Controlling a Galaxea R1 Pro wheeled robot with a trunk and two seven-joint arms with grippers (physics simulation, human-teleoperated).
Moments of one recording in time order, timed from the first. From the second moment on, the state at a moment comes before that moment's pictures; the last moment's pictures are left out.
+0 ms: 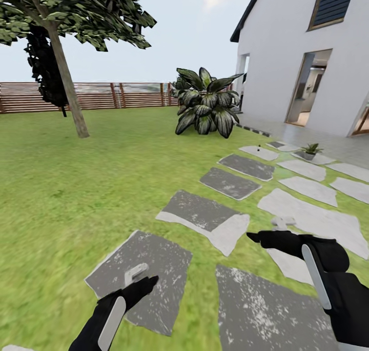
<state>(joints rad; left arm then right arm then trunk) -0.33 -0.11 0.05 -0.96 0.44 0.47 0.03 -0.43 -0.19 -0.11 -1.61 -0.08 1.04 0.36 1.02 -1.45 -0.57</state>
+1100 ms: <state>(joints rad) -0.33 -0.11 0.05 -0.96 0.44 0.47 0.03 -0.43 -0.19 -0.11 -1.61 -0.08 1.04 0.36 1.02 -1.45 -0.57</state>
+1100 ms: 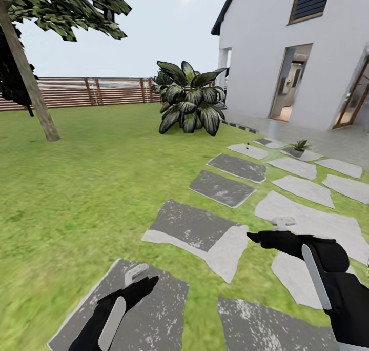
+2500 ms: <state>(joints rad) -0.33 -0.12 0.04 -0.98 0.46 0.47 0.03 -0.46 -0.17 -0.11 -1.61 -0.08 1.04 0.36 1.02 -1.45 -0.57</state>
